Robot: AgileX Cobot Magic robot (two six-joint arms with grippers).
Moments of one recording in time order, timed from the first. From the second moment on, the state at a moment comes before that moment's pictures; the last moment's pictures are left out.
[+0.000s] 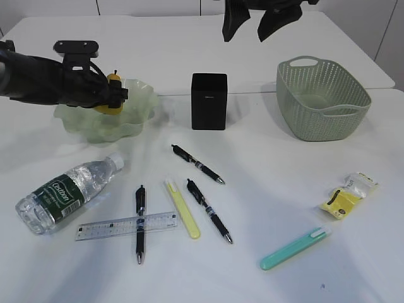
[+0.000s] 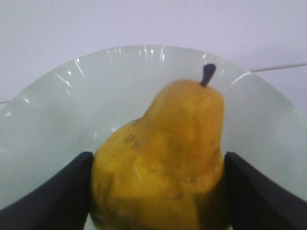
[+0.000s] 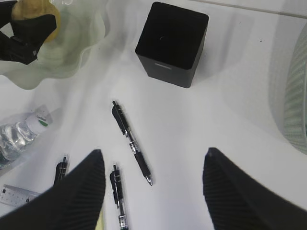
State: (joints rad) left arm -0.20 2.26 -1.56 -1.57 -0.07 1.45; right arm 0.37 2.03 -2.17 0.07 1.26 0.13
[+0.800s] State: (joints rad) left arm -0.20 2.26 -1.56 -1.58 -0.04 1.45; right arm 0.37 2.03 -2.17 0.07 1.26 0.14
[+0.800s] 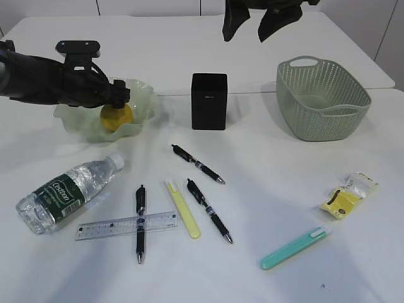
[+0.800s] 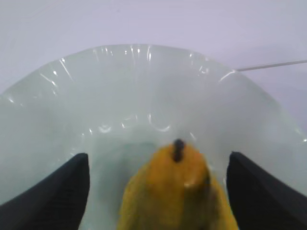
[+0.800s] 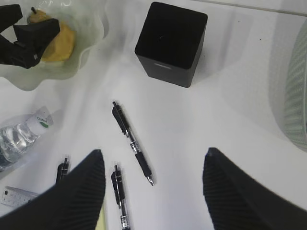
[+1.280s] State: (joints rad) left arm -0.20 2.21 -1.56 -1.59 0.03 1.45; right arm 0.37 2.03 -2.17 0.07 1.26 0.14
